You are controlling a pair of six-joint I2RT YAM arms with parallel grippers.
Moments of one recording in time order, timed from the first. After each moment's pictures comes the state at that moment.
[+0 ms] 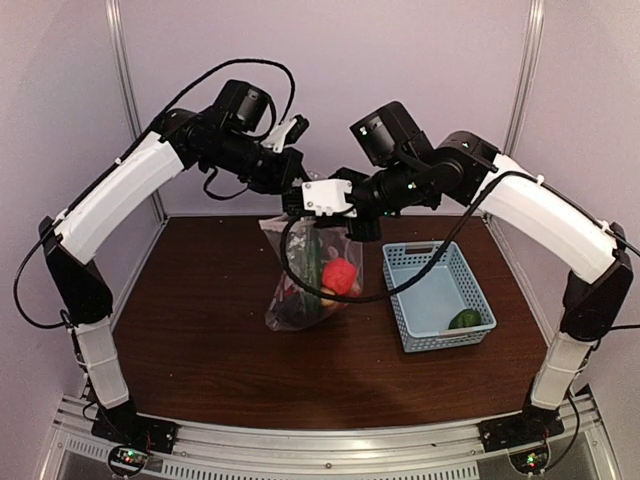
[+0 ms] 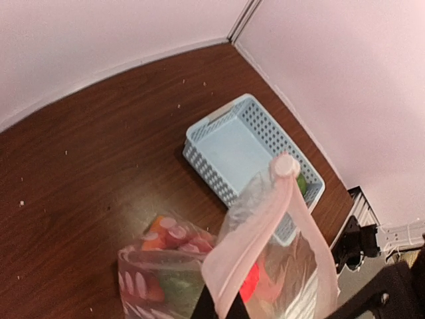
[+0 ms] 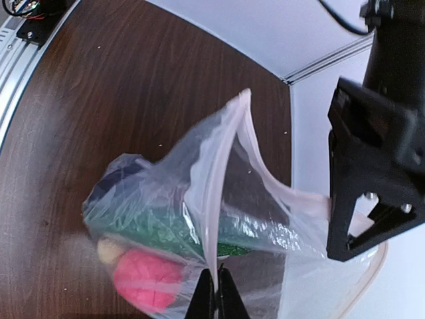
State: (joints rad) left arm -0.75 1.85 2.13 -0.97 0.26 -0.32; right arm 0.97 1.78 2.02 -0.94 -0.08 -0.92
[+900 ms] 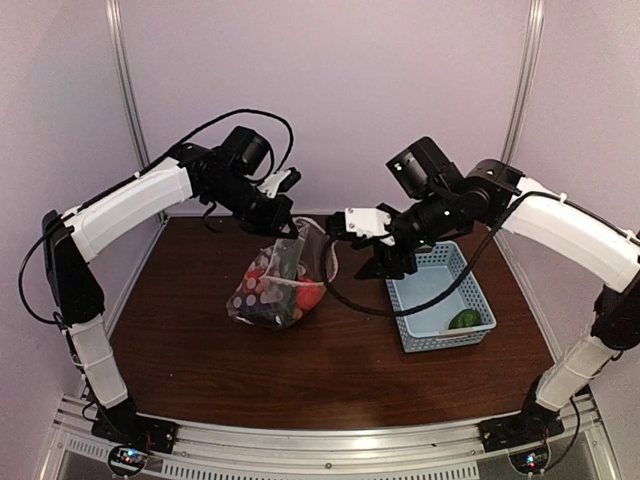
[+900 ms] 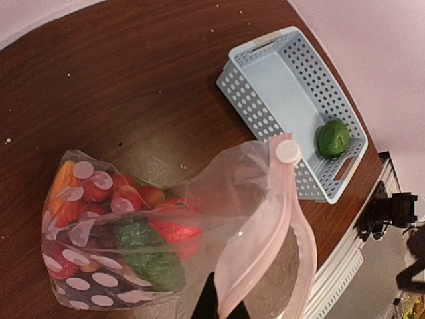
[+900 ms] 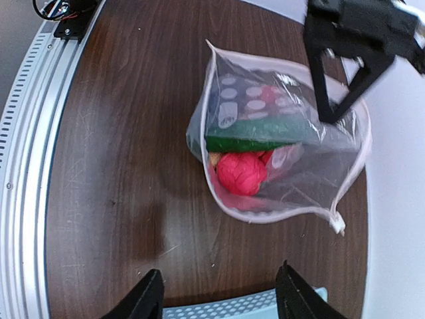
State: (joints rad) left arm -0.68 1.84 1.89 -0.95 0.33 -0.27; right arm 0.89 1.60 1.70 -0.92 -0.20 -0.75
